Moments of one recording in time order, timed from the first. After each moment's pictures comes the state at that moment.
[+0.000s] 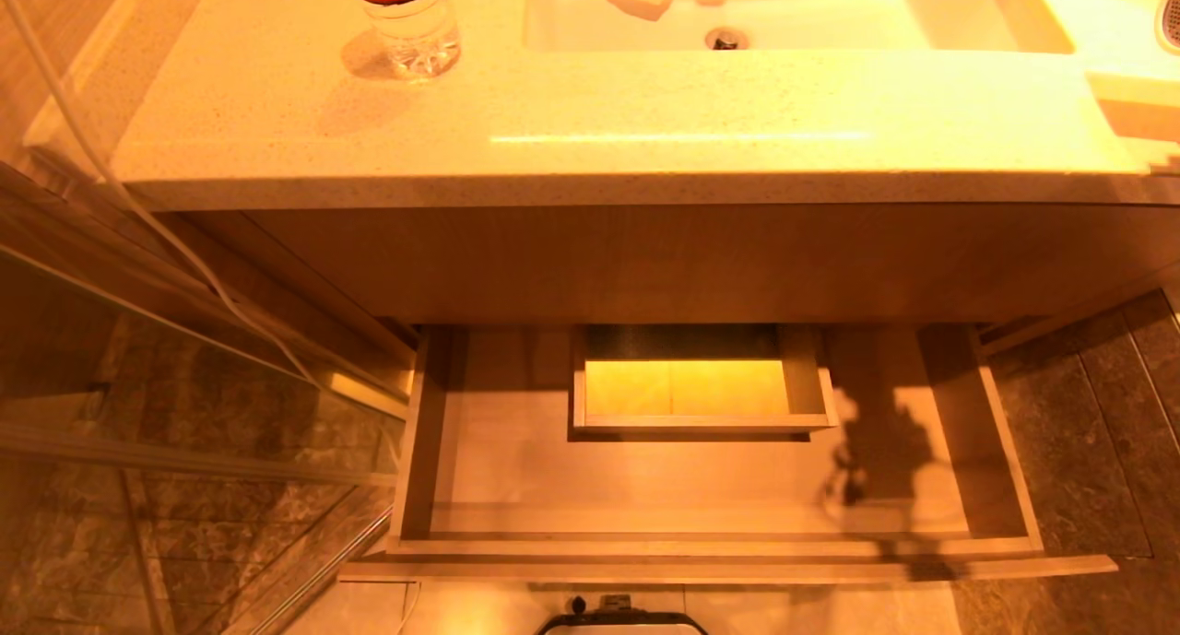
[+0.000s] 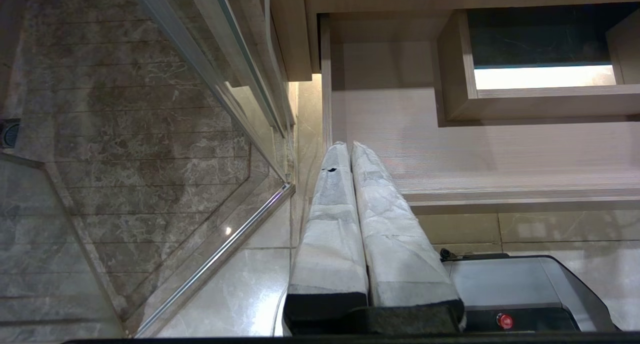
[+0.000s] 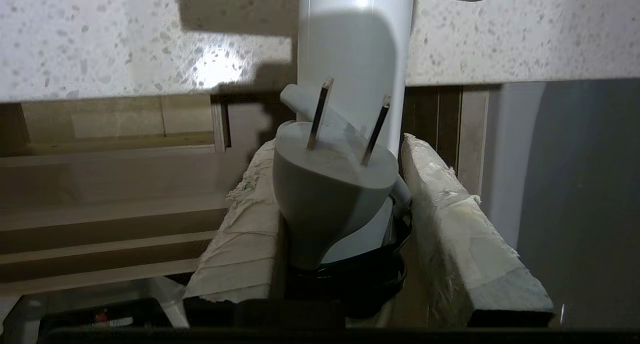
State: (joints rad) left arm 0.00 0.00 0.00 0.00 0.00 0.02; right arm -0.46 1.43 -1.91 0.84 0.18 -0.25
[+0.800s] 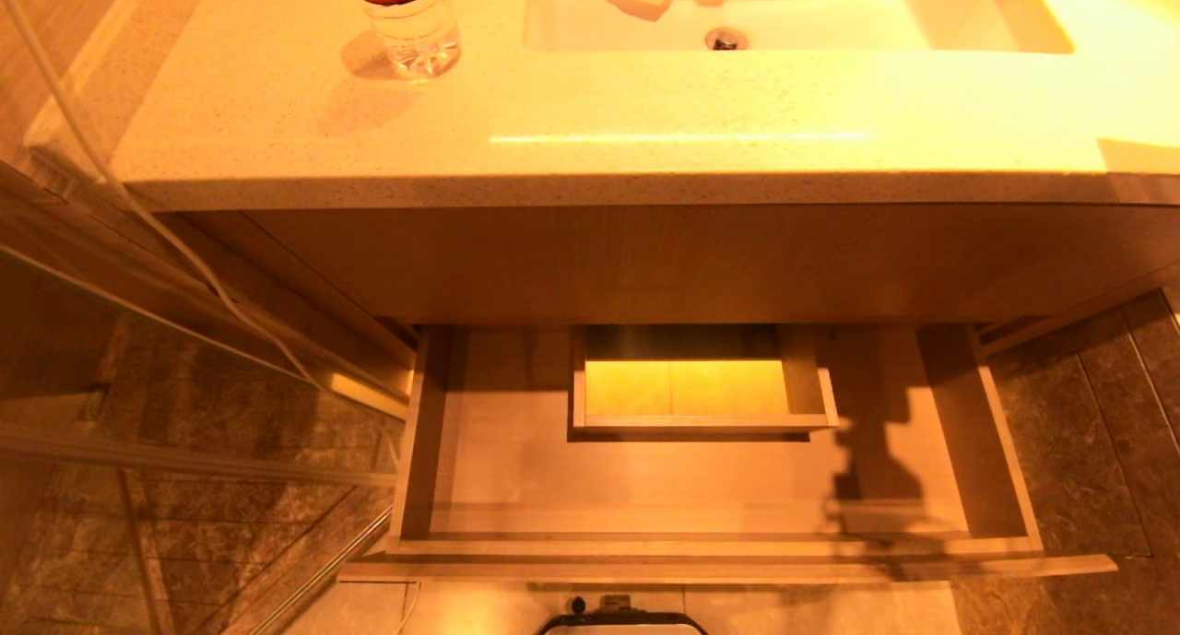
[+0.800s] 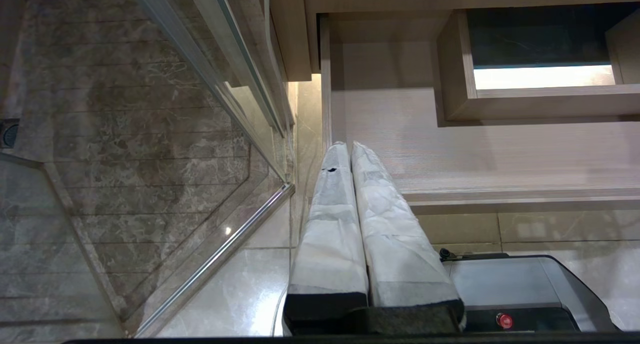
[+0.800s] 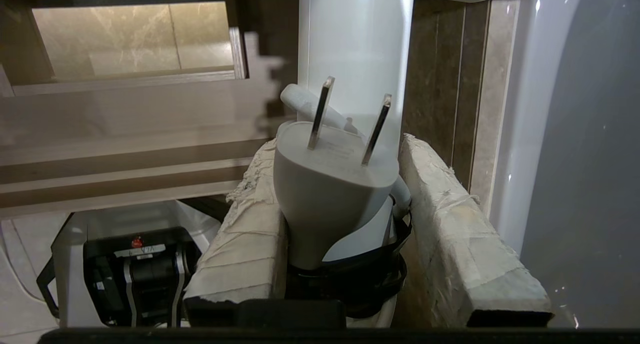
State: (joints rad) left arm 0.00 0.00 0.00 0.00 0.00 0.02; right arm -0.46 1.29 -1.90 1.10 0.17 -0.24
